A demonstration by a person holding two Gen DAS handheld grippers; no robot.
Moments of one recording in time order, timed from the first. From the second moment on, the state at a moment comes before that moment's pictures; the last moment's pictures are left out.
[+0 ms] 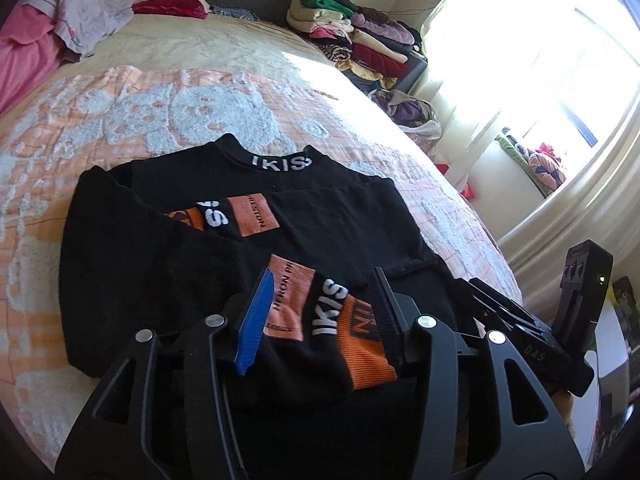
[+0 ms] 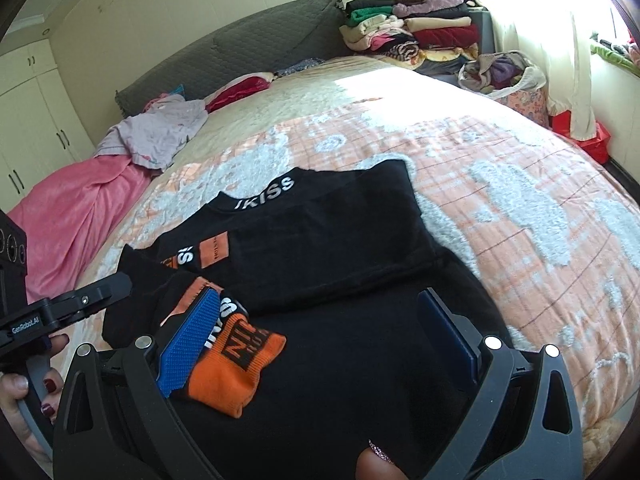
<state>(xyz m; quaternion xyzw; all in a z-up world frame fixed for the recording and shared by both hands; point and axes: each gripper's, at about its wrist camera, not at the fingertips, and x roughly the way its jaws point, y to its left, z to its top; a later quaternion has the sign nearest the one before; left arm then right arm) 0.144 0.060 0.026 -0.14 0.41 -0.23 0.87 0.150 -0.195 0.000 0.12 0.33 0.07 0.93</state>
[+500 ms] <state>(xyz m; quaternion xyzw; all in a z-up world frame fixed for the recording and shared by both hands) 0.157 0.134 0.031 -0.12 0.38 -0.08 0.91 0.177 -0.139 -0.050 0.10 0.41 0.13 0.90</state>
